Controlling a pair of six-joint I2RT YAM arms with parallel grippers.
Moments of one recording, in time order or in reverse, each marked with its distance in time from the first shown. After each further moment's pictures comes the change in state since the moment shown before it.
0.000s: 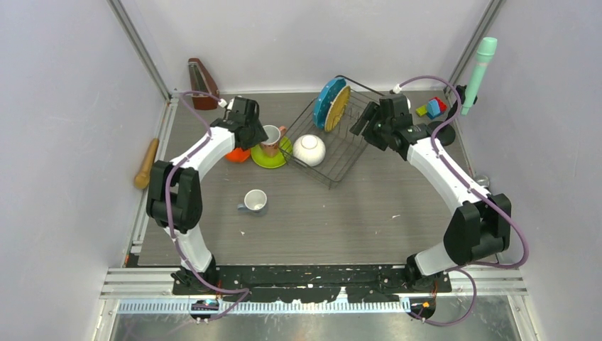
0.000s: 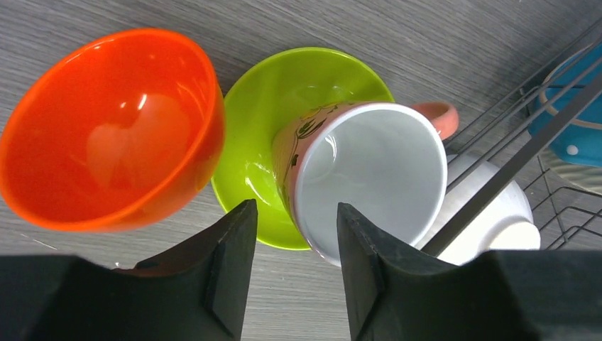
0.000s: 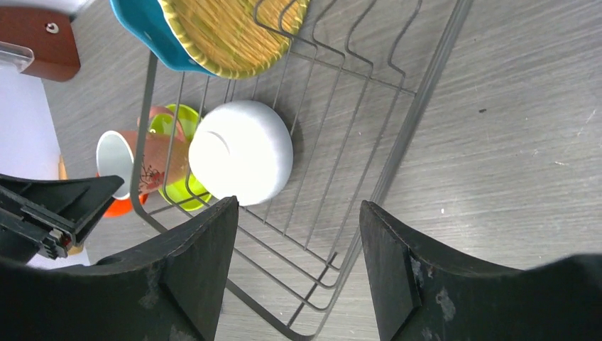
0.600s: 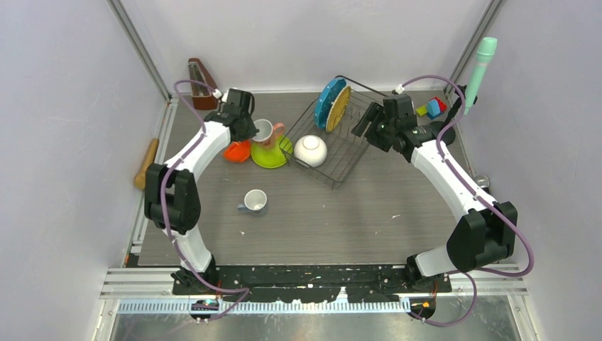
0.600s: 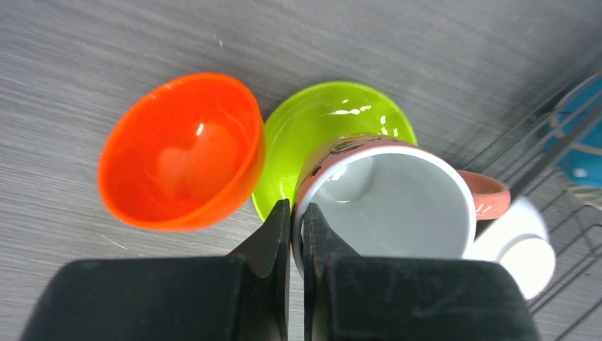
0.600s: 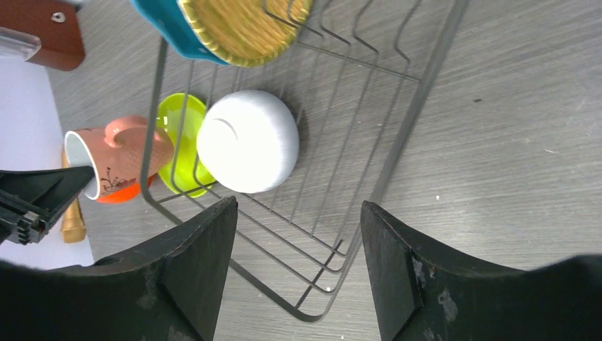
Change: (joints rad) left arm 0.016 0.010 0.071 -0.076 -0.066 0.078; right arm 0.000 -0.060 -0.030 -0.050 -0.008 -0.012
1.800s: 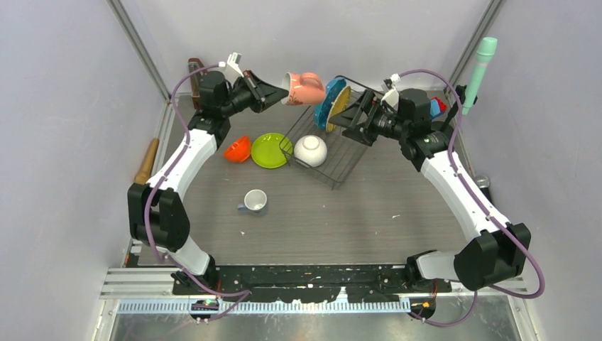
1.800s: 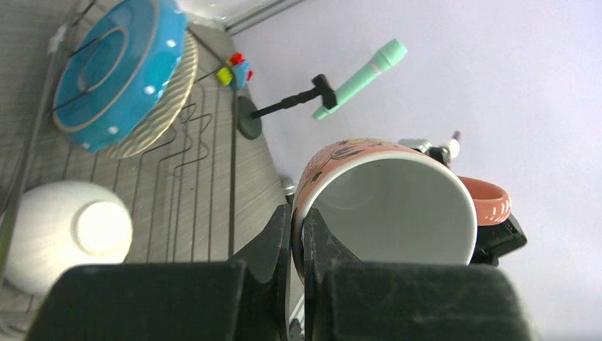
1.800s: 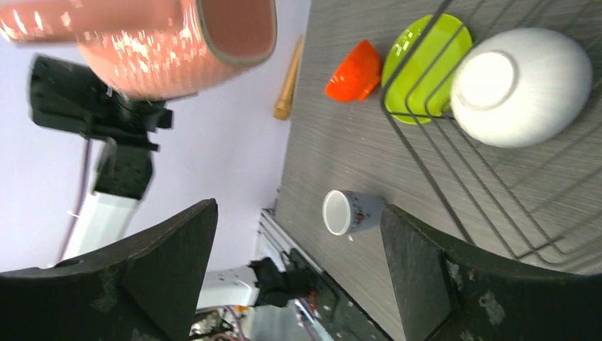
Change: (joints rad) left arm 0.055 -0.194 -0.063 0.666 0.865 -0.409; right arm -0.021 -0.129 -0.044 0.273 -0.610 0.140
